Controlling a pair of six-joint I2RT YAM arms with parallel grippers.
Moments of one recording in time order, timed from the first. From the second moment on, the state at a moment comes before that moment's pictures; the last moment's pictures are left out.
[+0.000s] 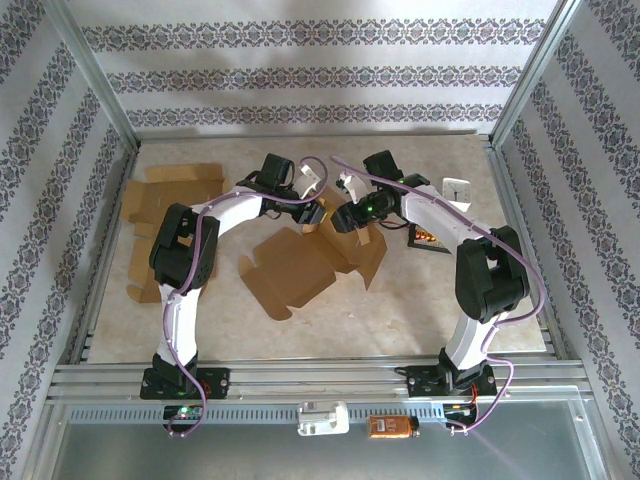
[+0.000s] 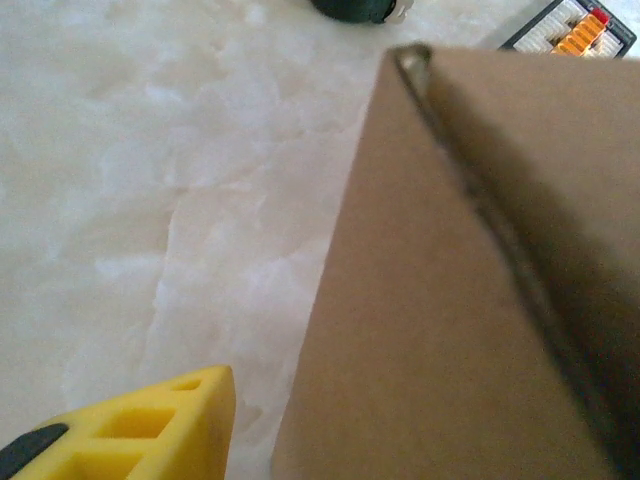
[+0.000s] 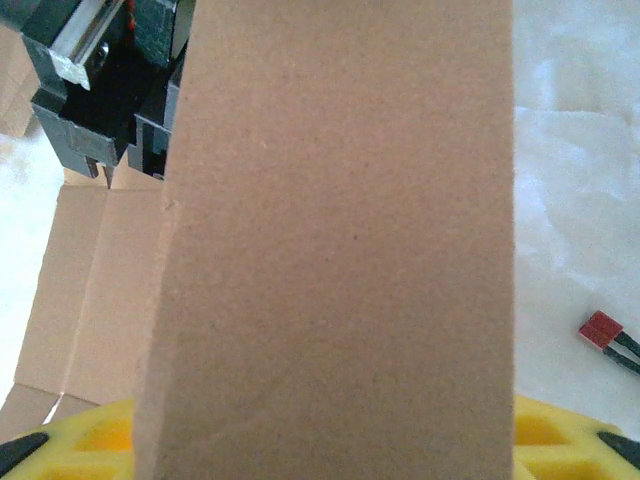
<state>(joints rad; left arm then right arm) -0.37 2.10 1.51 -0.28 0.63 0.24 0.39 1.78 1.37 -0.65 -0.50 -0.10</state>
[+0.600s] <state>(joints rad) -0.39 2.09 1.51 -0.28 0.50 0.29 0.39 1.78 1.38 -0.65 -0.50 -0.10</state>
